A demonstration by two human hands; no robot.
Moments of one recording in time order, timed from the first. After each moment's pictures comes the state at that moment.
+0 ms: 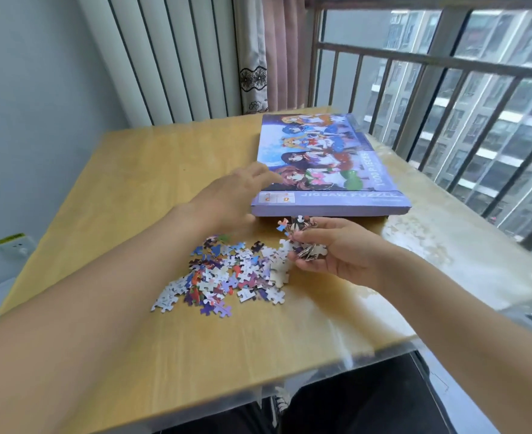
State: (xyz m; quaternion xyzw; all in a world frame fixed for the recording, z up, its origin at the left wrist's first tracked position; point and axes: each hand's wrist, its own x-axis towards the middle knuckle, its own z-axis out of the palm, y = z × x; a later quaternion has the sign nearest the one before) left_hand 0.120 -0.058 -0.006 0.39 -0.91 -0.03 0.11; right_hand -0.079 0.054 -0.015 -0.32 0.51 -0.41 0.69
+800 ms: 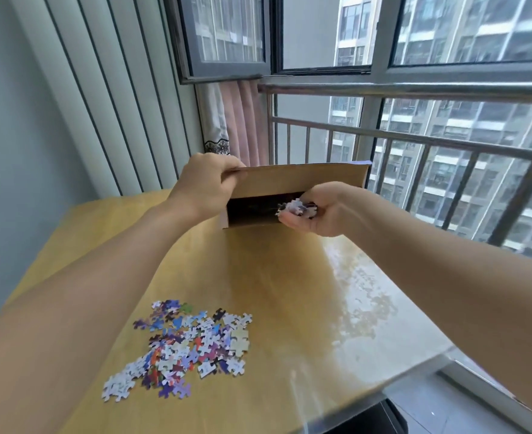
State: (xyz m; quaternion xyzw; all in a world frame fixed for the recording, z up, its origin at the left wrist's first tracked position) left_hand 0.059 -0.078 0.113 0.39 -0.84 -0.03 0.38; right_hand -0.146 -0.018 0.109 -0.15 0.54 -0.51 0.65
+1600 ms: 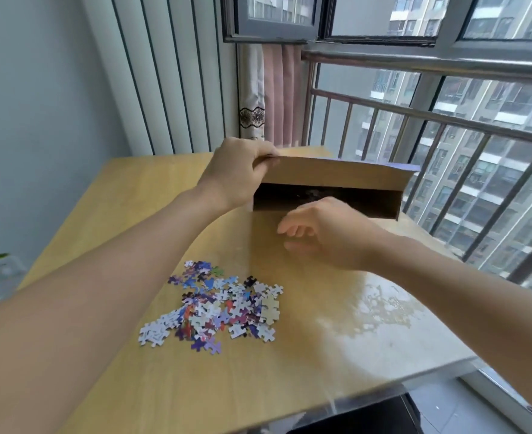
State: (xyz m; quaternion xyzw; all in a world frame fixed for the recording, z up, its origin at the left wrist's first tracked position) left_hand 0.082 -0.071 0.087 0.40 -0.82 -0.03 0.40; right_hand -0.106 0.021 0.065 -0.87 0.48 -0.12 -0.01
